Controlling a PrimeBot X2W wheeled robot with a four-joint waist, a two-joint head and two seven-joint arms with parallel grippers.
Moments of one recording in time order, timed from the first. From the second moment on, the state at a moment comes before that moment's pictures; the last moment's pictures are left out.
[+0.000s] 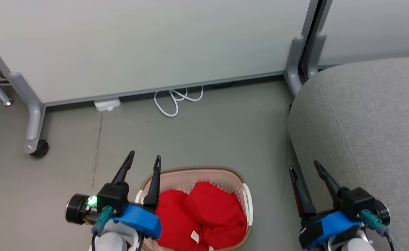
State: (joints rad) left arm -0.15 0.05 -0.19 0.35 -0.08 -0.10 -0.26; right arm -0.12 -0.05 0.09 0.33 0.08 0.13 -0.26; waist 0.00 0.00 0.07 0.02
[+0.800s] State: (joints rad) left arm -0.62 0.18 -0.51 0.80 -0.13 -0.13 -0.26; right arm -0.36 -0.05 0.16 0.23 0.11 0.13 -0.26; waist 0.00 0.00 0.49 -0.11
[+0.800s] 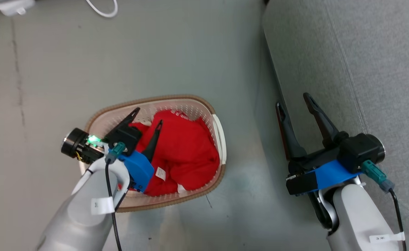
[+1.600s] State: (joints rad) left arm -1.01 0.29 -0.90 1.16 -0.41 -0.13 -0.20; right arm -0.46 -0.05 0.19 0.10 0.11 0.13 -0.26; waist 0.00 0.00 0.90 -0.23
